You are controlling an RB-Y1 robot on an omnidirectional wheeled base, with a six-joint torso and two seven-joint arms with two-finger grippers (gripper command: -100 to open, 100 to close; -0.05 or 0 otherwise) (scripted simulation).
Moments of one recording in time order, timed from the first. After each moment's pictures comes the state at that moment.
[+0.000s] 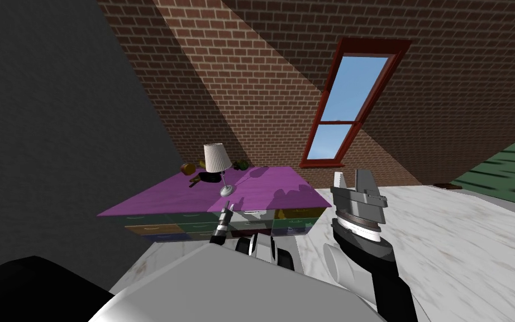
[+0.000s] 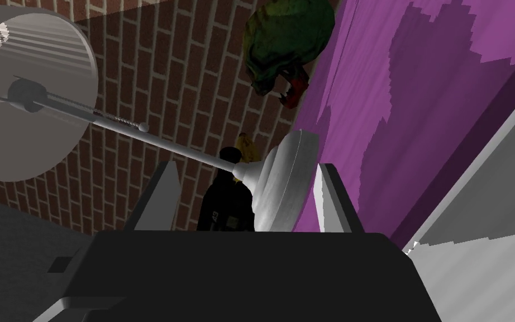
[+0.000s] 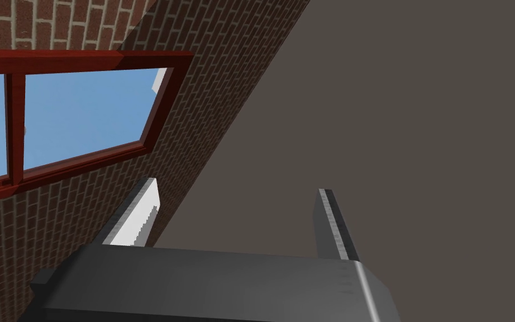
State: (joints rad) left arm 0.21 0.14 -0.09 -0.94 0.25 -1.04 0.21; right arm 0.46 0.02 -0.01 -2.38 0.10 -0.56 0.06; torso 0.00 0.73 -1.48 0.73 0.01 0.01
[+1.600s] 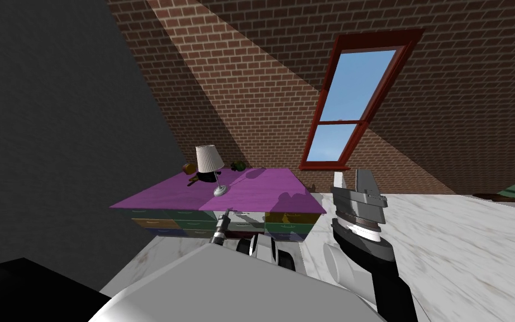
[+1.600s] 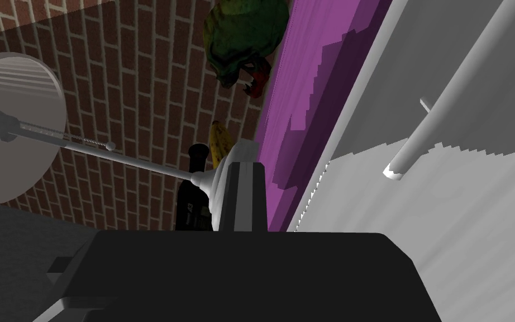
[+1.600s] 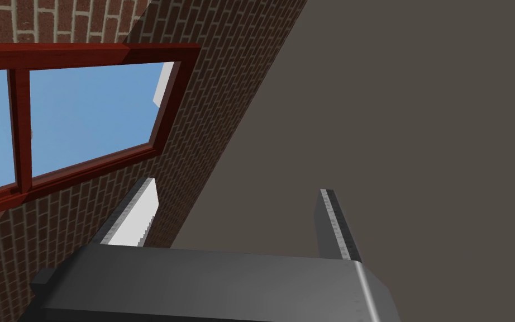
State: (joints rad) left arm 0.16 0.16 -0.11 -0.68 0.28 -1.11 0.23; right arm 0.46 0.02 -0.01 -2.38 0.10 -0.56 0.06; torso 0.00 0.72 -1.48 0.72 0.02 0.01
